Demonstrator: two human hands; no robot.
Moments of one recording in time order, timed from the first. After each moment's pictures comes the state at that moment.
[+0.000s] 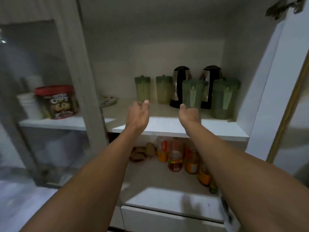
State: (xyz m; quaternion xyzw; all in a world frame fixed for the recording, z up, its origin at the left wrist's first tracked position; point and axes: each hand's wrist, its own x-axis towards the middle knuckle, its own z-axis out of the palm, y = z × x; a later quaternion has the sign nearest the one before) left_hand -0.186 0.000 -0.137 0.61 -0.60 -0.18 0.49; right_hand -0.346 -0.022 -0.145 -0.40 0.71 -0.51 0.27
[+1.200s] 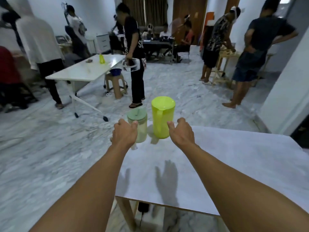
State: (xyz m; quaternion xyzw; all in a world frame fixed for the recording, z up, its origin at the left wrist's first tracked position) left_hand 0.460 0.648 -0.311 0.92 0.17 0.04 0.36; right_hand 0.446 0.462 -0.307 -0.91 0.14 -0.05 0.39
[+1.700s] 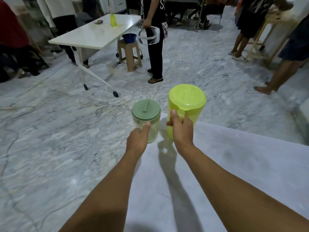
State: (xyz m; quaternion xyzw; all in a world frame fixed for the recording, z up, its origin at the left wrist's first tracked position) left_hand 0.599 0.642 -0.433 0.81 0.26 -0.03 0.53; right_hand 0.618 0.509 -0.407 -0.75 0.16 -0.06 0.64
